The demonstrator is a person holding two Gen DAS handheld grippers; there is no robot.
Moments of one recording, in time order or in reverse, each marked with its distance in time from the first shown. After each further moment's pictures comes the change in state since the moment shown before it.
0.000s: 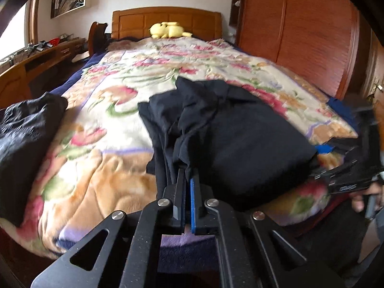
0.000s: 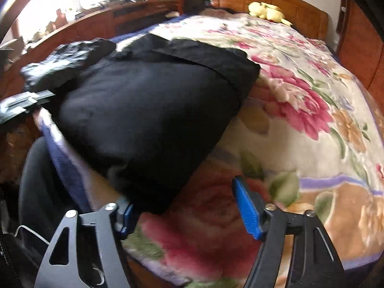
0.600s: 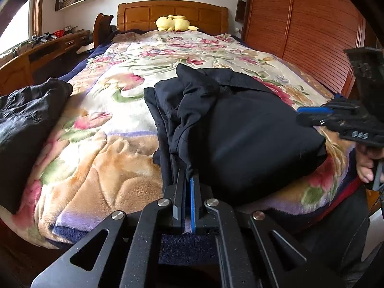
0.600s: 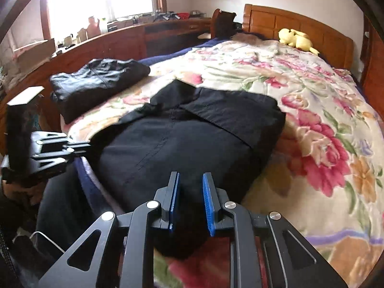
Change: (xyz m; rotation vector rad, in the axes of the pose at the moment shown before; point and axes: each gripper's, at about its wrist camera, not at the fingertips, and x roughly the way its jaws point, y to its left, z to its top) left arm 0.003 0.007 -0.014 -0.029 0.030 0.008; right arm -0.020 -0.009 0.034 -0.105 -0.116 0.141
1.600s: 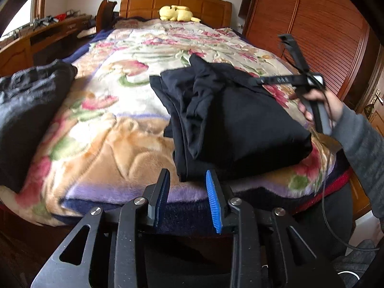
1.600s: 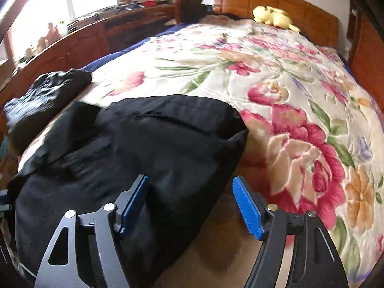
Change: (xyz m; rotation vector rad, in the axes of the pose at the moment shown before) left arm -0.020 0.021 -0.009 -0.072 0.074 -0.065; right arm 0.103 -0.113 0.084 0.125 0.102 -0.084
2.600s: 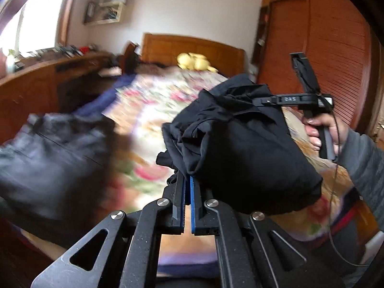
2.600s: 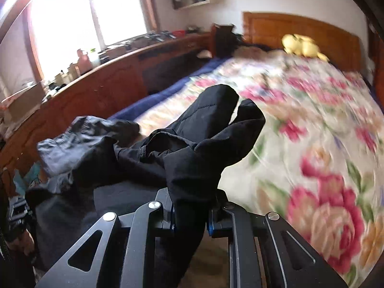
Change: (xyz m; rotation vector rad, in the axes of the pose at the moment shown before) left arm -0.082 0.089 0.058 -0.022 -0.321 0.093; right arm -0.005 0.094 0.123 -0.061 -0.197 0.189
